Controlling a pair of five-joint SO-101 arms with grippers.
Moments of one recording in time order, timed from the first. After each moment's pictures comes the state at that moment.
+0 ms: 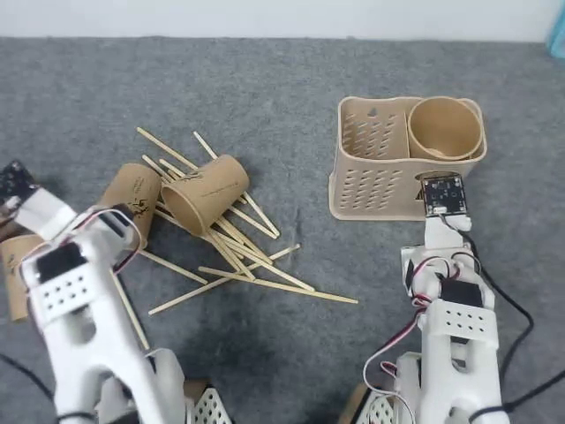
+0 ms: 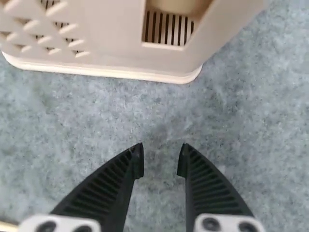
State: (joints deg) left arm -34.2 -37.1 54.7 57.3 25.8; right arm 6.1 -50.0 76.0 38.0 14.4
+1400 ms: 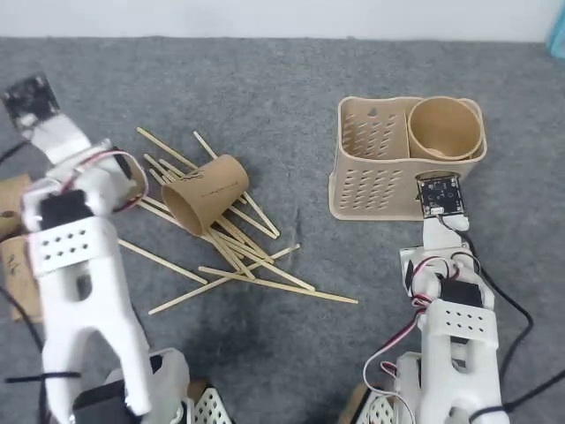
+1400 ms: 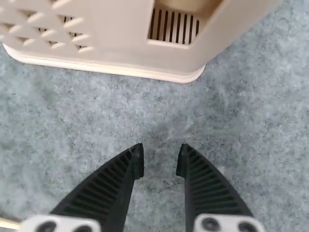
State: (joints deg) left arm -24.4 -26.6 30.1 55.7 14.0; right arm 6.0 -50.0 76.0 38.2 15.9
